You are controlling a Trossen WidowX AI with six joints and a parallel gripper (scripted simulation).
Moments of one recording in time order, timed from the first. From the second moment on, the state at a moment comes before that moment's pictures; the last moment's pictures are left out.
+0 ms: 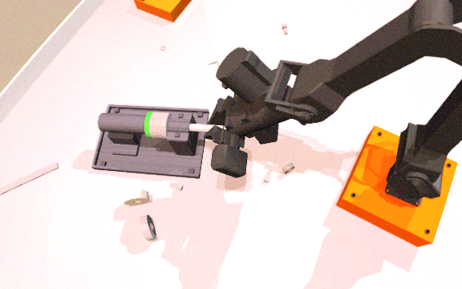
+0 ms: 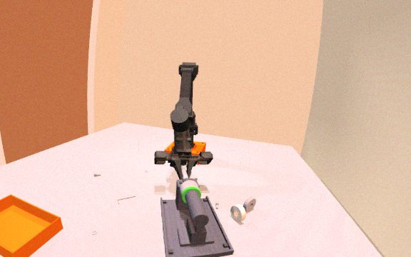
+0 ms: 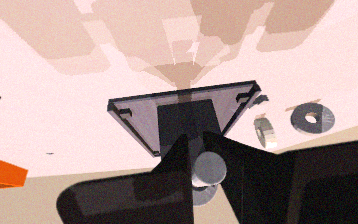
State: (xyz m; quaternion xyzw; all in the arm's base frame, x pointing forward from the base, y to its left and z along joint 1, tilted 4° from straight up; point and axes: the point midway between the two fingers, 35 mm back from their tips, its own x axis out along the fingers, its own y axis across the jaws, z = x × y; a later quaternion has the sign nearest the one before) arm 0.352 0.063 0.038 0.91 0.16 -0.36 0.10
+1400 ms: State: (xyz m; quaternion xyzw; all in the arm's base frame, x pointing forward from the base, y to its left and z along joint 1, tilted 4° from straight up) arm 0.348 0.061 0.038 0.91 0.16 -0.36 0.10
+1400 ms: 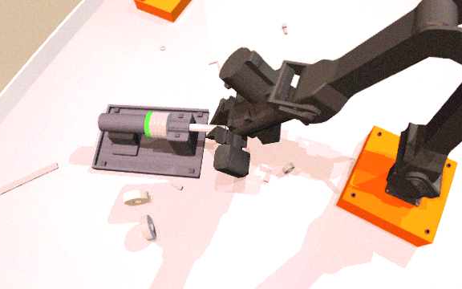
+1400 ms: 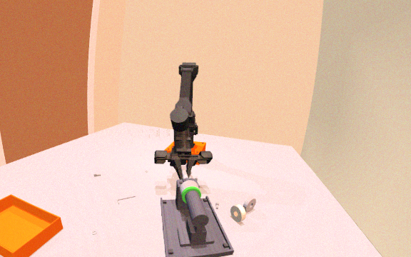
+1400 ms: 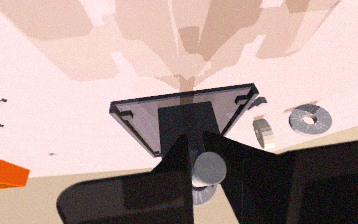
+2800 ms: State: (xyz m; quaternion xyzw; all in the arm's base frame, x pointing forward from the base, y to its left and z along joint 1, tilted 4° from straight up) arm 0.344 0.059 0.038 0.91 0.16 -0.36 0.10
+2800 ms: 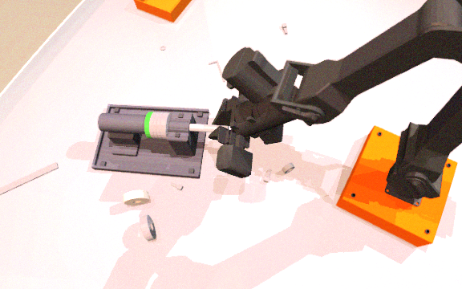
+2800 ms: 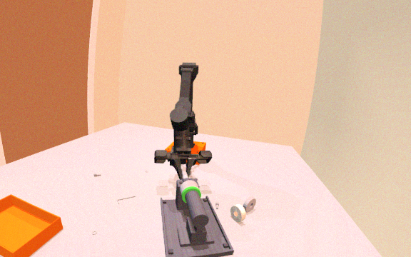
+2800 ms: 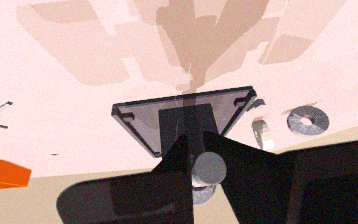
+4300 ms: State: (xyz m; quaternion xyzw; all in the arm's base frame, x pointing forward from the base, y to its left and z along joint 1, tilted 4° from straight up) arm 0.340 0.058 0.038 0.91 0.16 -0.36 0.10
